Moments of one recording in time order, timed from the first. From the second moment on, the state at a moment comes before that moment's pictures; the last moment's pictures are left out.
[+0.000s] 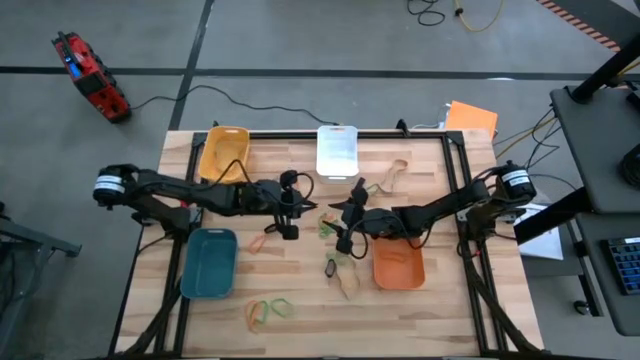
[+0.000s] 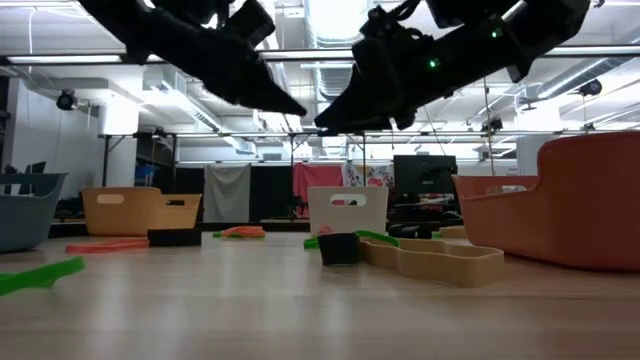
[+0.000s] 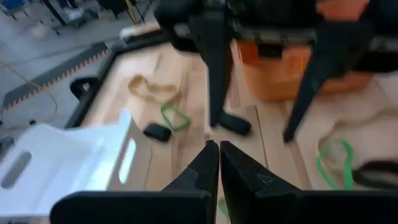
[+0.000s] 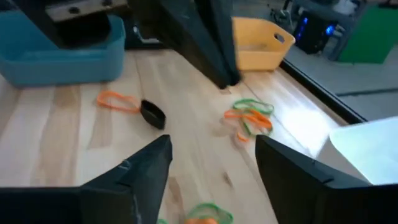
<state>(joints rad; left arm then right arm) 0.03 1.40 0.74 0.19 -0.14 0.23 0.15 1.68 0.80 0.52 0.47 0.05</state>
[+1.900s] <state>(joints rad) 0.04 1.16 0.40 0.47 -0.10 0.41 0.01 1.94 1.16 -0.15 0.31 0.14</state>
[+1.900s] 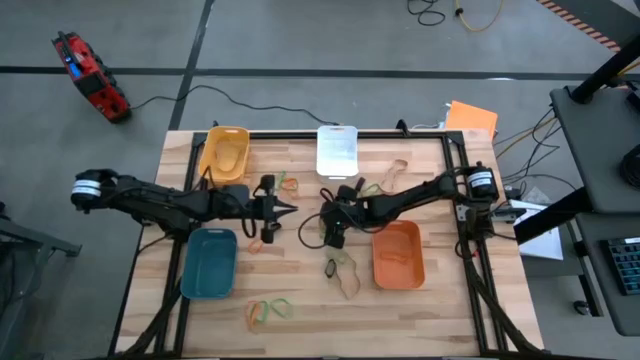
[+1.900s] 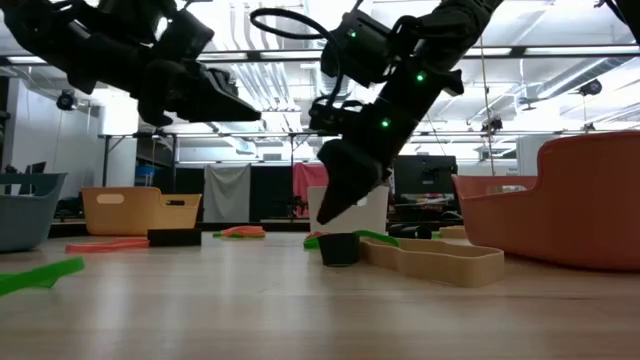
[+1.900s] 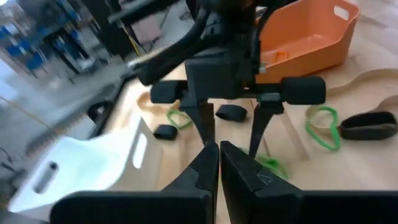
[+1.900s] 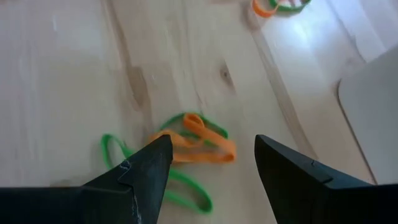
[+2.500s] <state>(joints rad) 0.04 1.14 0.36 0.50 -0.10 0.45 -0.02 1.95 1.14 -0.12 0.28 0.12</state>
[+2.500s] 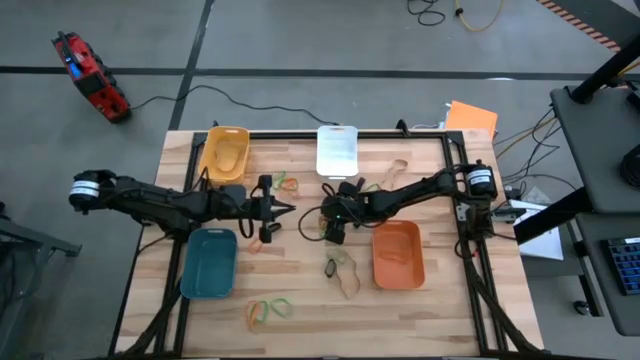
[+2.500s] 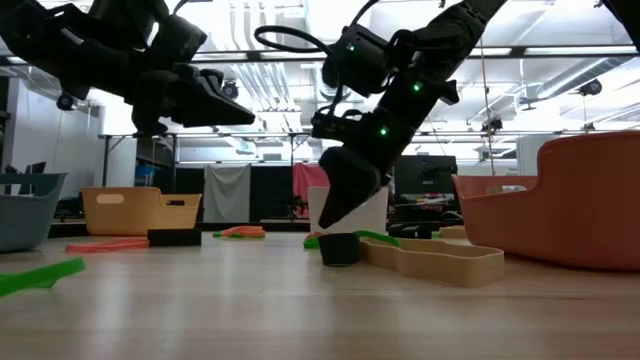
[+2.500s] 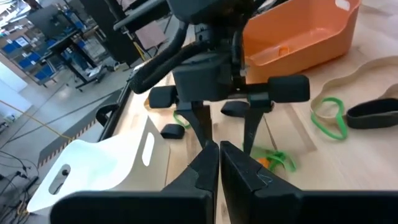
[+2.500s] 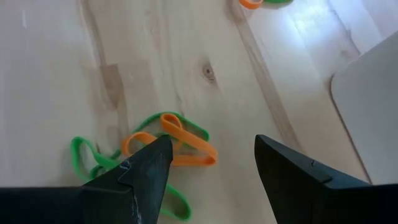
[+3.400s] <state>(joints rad) 0.04 1.14 0.36 0.52 -0.10 0.46 -0.02 1.95 1.01 0.10 0.25 0.15</state>
